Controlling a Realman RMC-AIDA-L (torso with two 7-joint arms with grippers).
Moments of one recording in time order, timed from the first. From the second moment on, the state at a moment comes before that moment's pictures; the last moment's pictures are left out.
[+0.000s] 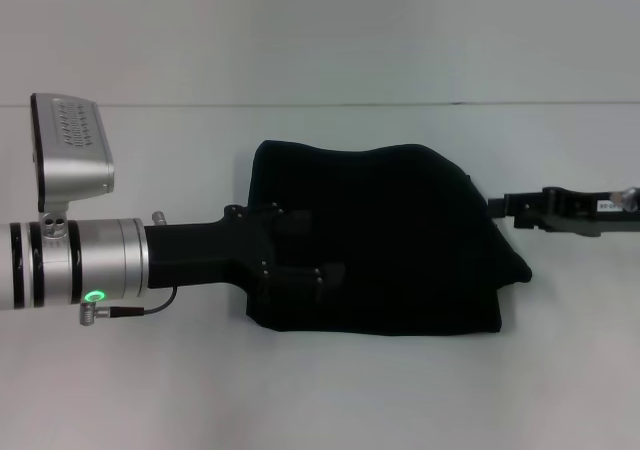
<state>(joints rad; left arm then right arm) -0.59 -2.14 0.76 0.67 1.99 1.45 -1.37 0.73 1.93 -0.70 -0.40 -2.17 -1.14 2.24</state>
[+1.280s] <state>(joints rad) -0.59 -2.14 0.76 0.67 1.99 1.40 -1.37 0.85 2.02 -0.69 -0.27 -2.12 -0.78 2.25</state>
